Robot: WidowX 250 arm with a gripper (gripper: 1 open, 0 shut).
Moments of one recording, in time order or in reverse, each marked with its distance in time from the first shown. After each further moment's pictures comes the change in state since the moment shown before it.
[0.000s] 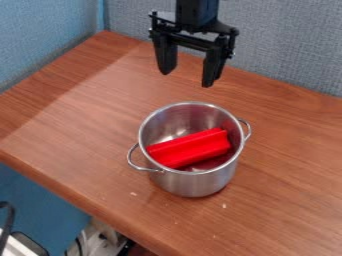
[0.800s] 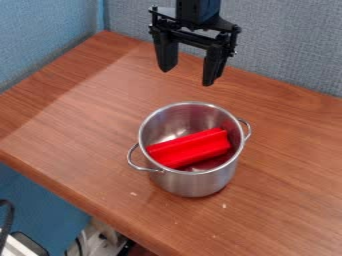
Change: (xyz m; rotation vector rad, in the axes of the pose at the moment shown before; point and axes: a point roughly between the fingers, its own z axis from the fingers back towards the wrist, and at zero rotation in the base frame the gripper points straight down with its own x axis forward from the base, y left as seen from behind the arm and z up) arm -0.006 -0.003 0.006 0.011 -0.032 -0.030
